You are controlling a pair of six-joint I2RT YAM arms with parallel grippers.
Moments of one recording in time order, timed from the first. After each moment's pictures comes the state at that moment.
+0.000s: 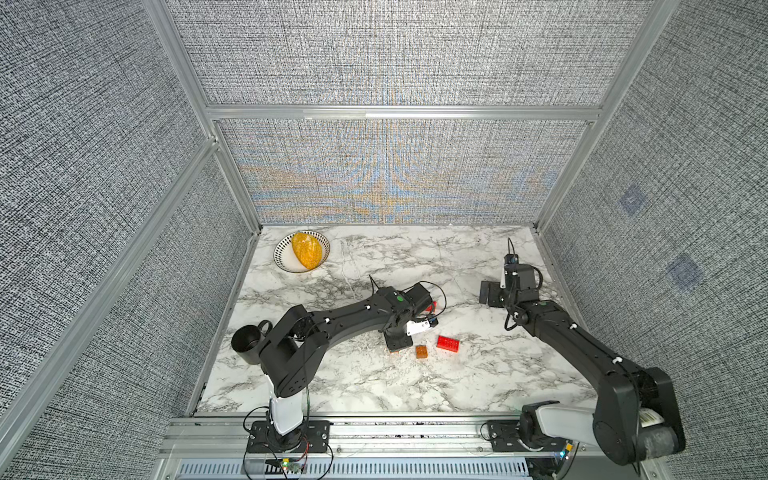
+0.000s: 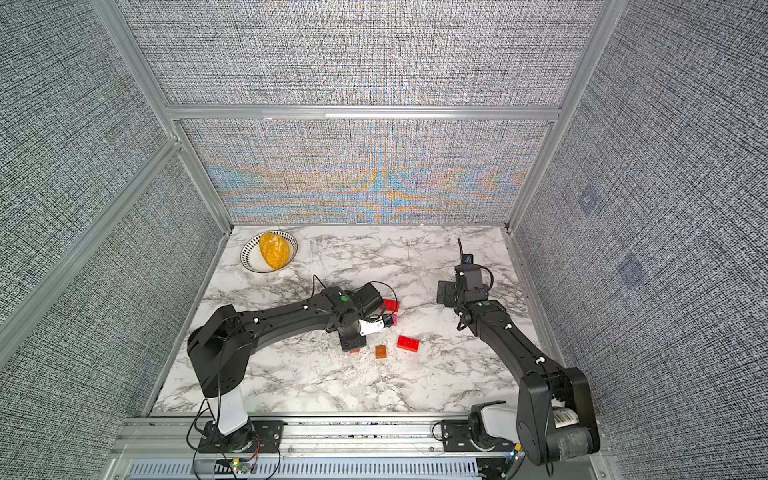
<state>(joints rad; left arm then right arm) -0.96 1.84 1.33 -0.92 -0.04 0.40 0.17 1.28 0.77 -0.23 0.23 0.17</state>
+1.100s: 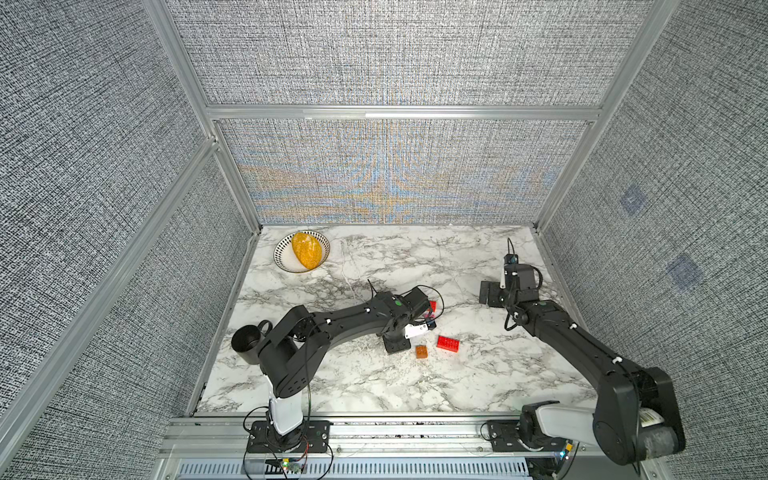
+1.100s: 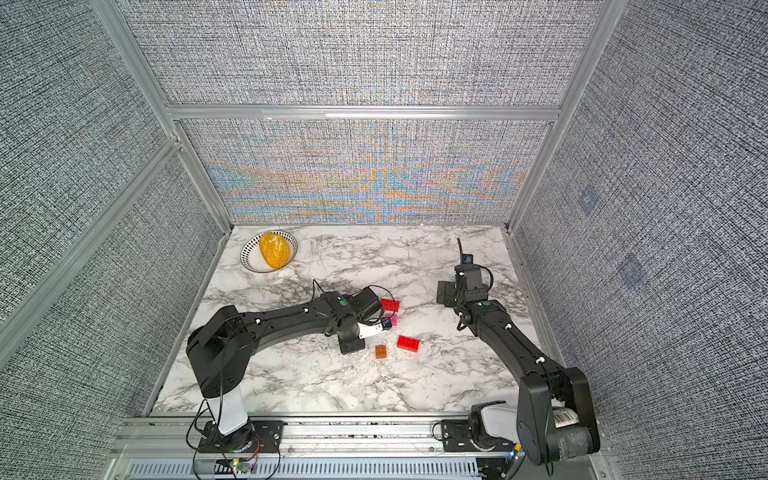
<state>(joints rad) -0.96 1.84 1.27 -0.85 -0.06 0.40 0.17 1.28 0.77 -0.24 0.23 0.17</state>
